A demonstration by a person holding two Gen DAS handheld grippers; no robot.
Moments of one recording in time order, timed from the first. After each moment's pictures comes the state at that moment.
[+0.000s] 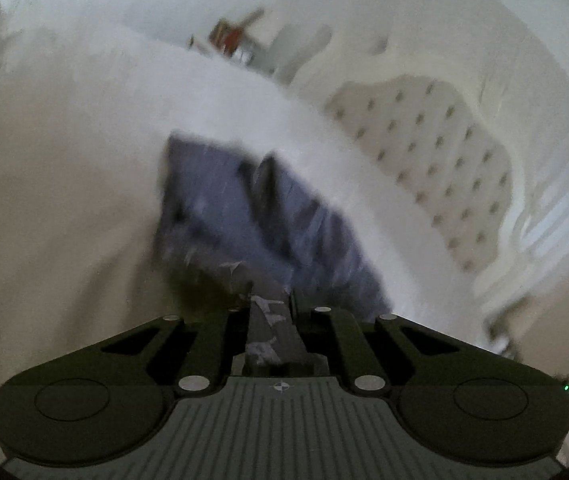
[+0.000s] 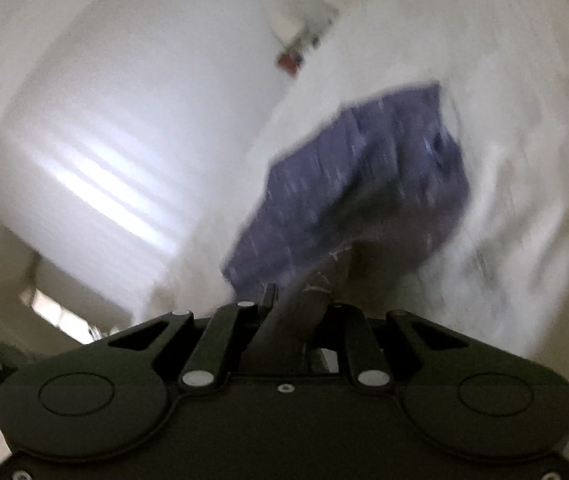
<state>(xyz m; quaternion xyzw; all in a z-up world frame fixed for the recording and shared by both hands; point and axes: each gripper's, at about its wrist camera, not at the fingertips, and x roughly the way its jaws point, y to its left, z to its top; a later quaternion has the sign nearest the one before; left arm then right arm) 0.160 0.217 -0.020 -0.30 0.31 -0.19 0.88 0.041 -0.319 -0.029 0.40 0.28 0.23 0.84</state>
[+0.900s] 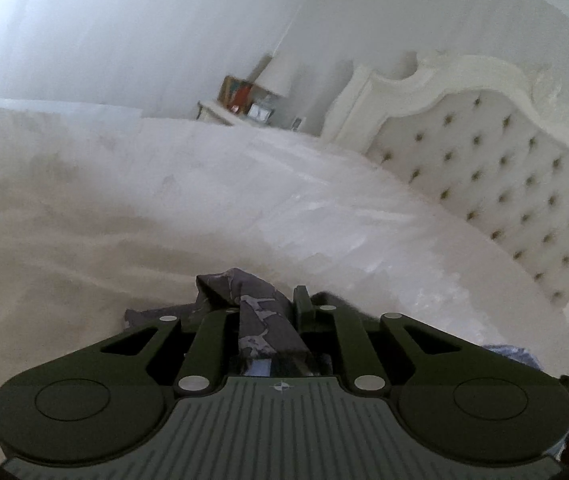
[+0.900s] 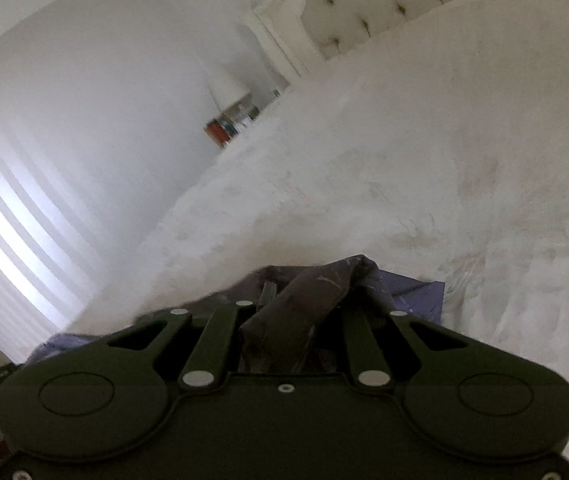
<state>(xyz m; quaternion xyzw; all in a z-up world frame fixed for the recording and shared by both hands) 0.386 0.147 -0.037 -0.19 0.26 -0.10 0.94 0.318 -0.314 -0.032 0.30 0.25 0.09 0.92</state>
